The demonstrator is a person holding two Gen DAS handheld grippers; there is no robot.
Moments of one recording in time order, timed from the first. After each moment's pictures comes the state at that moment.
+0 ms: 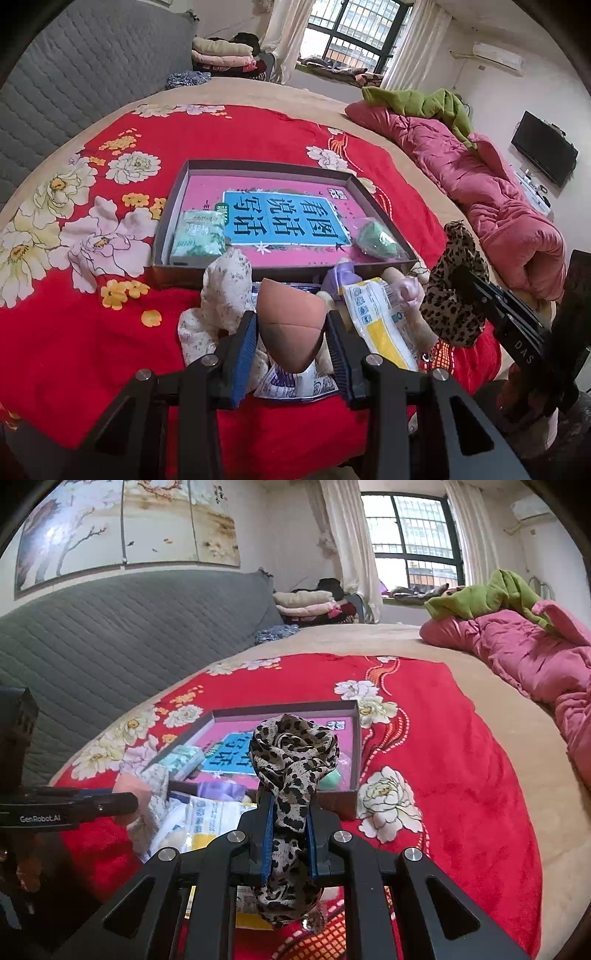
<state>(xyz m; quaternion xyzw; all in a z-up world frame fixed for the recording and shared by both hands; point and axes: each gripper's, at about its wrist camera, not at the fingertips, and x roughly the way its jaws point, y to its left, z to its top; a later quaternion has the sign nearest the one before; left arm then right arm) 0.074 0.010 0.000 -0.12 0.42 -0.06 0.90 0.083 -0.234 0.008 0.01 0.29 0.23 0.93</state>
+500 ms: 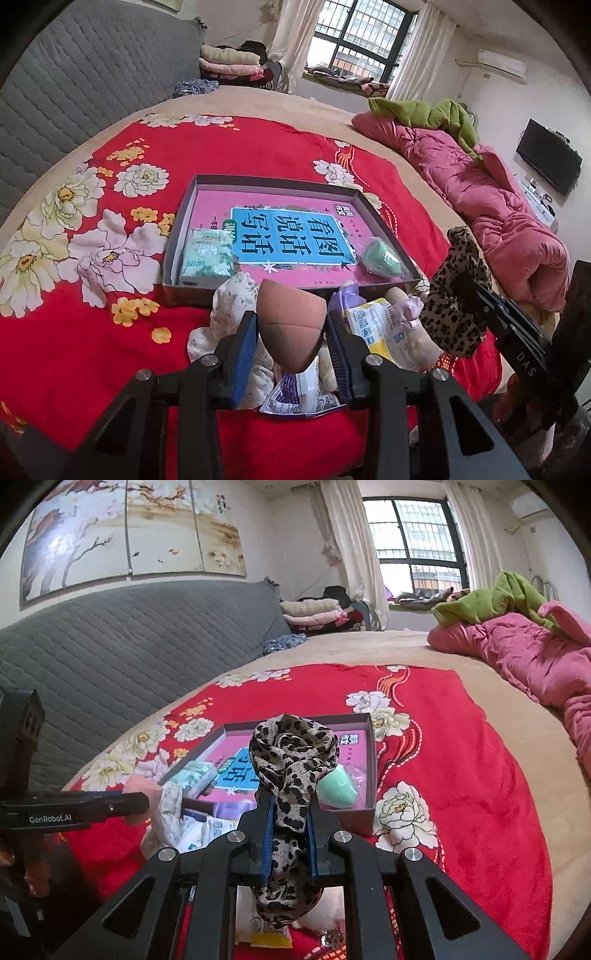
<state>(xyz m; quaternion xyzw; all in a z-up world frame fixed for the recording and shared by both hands) 0.079 0.013 0.011 -0.12 0.40 -0.05 0.91 0.088 -0.223 0.019 0.02 0.27 0.24 0.93</state>
